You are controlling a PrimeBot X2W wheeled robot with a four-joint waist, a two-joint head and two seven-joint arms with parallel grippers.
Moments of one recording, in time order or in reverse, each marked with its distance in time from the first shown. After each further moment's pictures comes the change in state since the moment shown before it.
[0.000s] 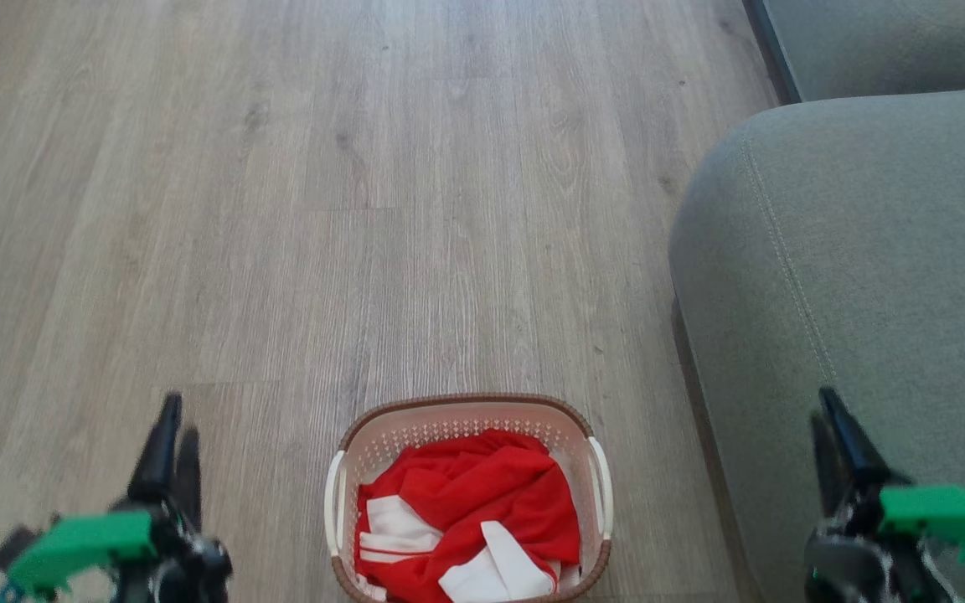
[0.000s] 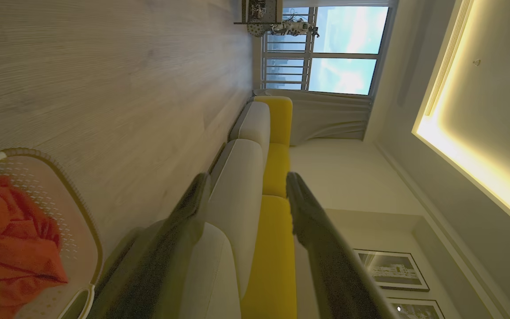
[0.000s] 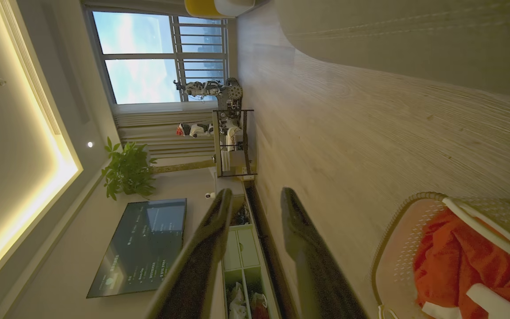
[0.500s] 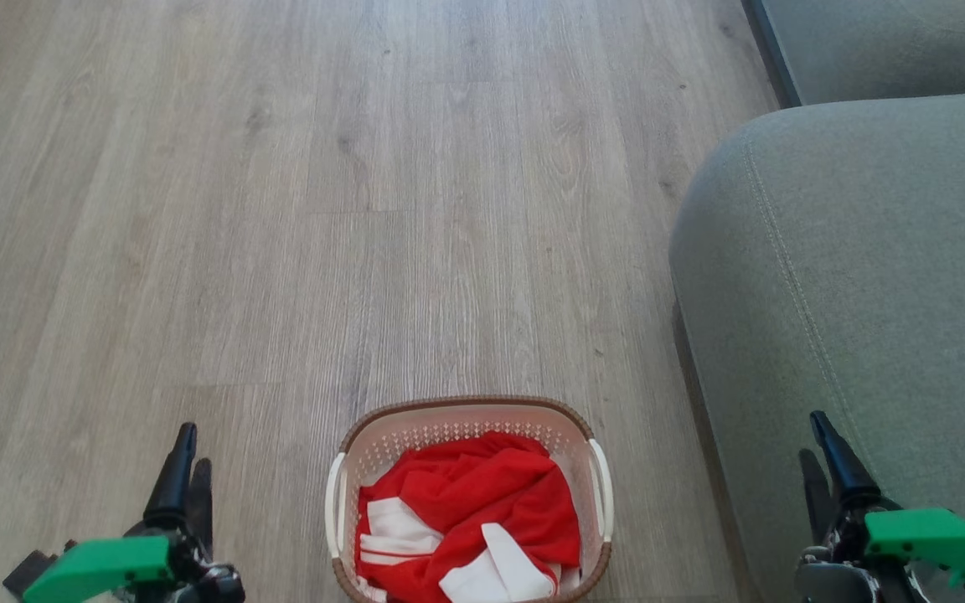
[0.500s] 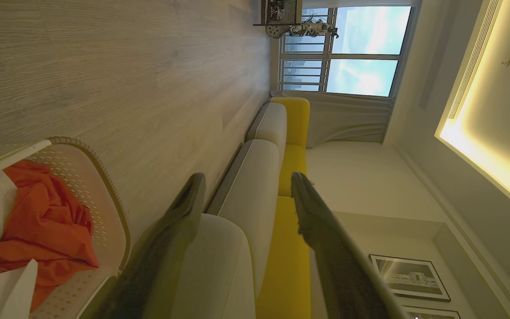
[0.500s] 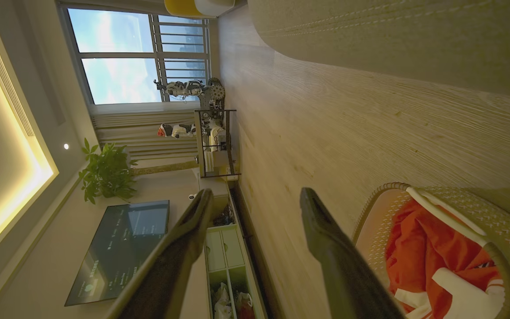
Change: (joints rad) left arm 0.052 -0.009 -0.026 0.004 0.018 0.009 -0.032; right arm 0.041 0.004 0.028 0.023 -0.019 0.000 -0.032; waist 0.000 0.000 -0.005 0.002
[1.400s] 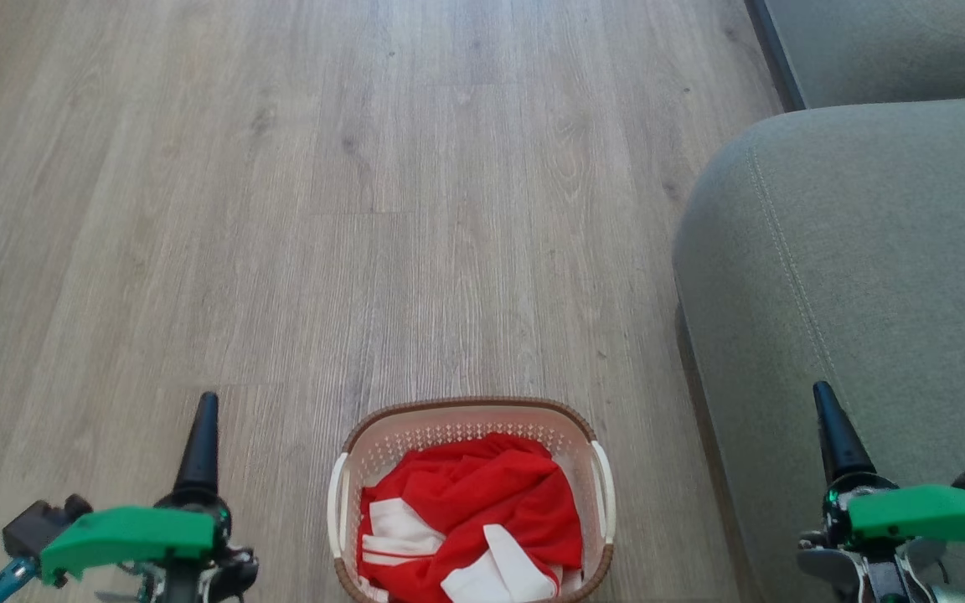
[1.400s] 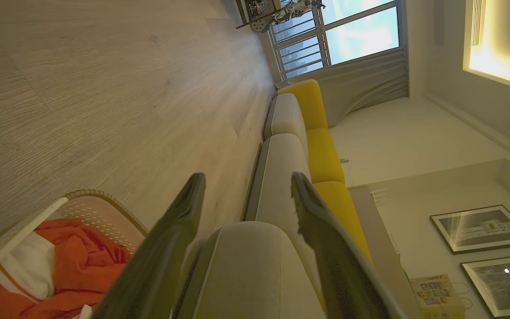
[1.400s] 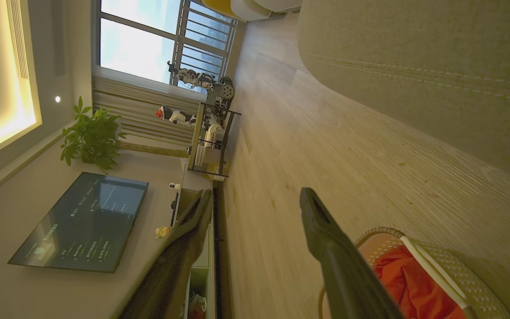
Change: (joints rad) left arm 0.006 0.001 -0.053 -0.124 0.315 0.068 -0.076; right arm 0.000 0.000 0.014 -0.089 -0.253 0.000 -0.078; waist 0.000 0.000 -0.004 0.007
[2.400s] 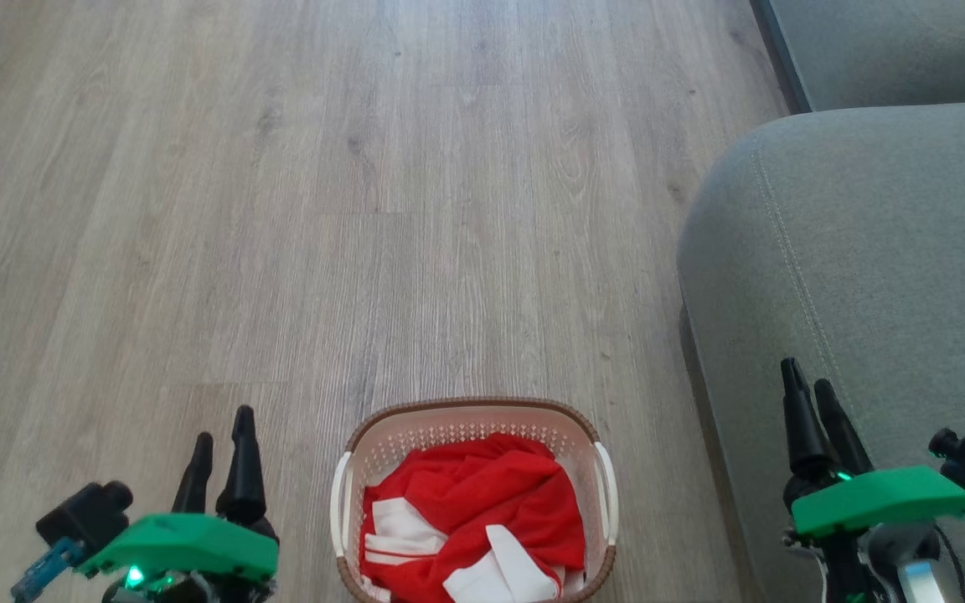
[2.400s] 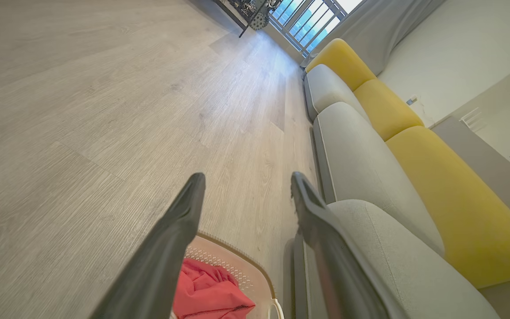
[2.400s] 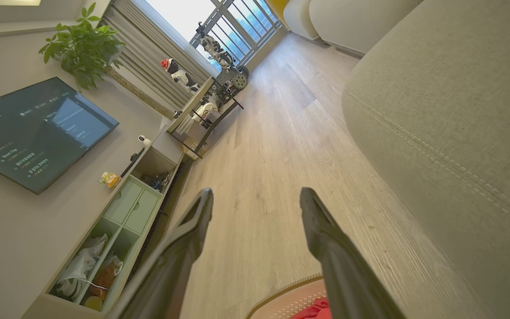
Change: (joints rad) left arm 0.042 0.002 -0.066 -0.044 0.505 0.070 -0.084; right arm 0.004 -0.001 0.057 -0.091 -0.473 0.000 -0.078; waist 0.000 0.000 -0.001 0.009
